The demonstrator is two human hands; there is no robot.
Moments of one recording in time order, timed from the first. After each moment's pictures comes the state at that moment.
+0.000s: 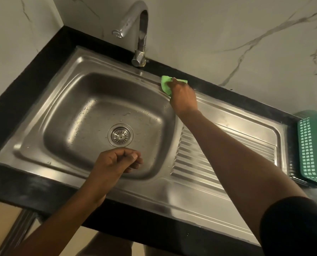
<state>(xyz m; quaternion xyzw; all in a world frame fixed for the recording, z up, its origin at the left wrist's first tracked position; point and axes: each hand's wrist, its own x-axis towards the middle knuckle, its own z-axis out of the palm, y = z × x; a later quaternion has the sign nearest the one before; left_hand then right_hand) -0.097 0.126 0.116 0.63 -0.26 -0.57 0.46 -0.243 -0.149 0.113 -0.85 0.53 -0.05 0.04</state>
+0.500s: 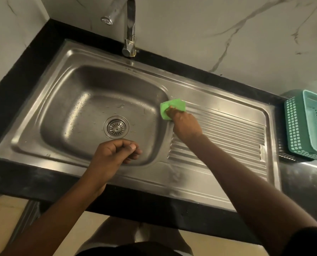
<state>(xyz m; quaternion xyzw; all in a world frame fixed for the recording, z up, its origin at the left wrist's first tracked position) -0.099 0.142 0.116 0.61 -0.29 -0.58 0.46 -0.312 -0.043 0.094 -0.83 0.54 0.08 0.12</state>
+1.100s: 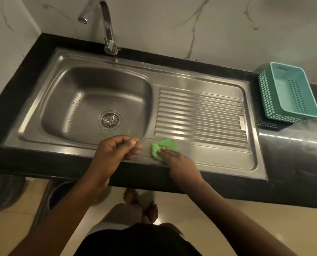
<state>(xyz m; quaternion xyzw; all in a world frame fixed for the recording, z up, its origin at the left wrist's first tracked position) -0.153 0.210 0.149 0.60 -0.37 -0.56 0.44 -0.397 0.180 0.103 -0.83 0.51 0.05 0.22</state>
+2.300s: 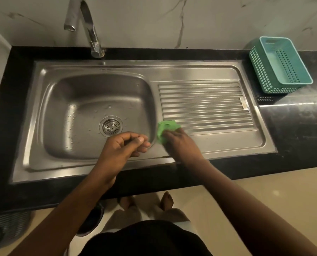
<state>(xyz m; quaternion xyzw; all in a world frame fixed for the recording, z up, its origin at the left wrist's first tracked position) -0.092 0.163 0.148 0.54 -0.43 -0.63 0.36 -0.330 0.141 0.097 -0.80 0.58 -0.03 0.14</state>
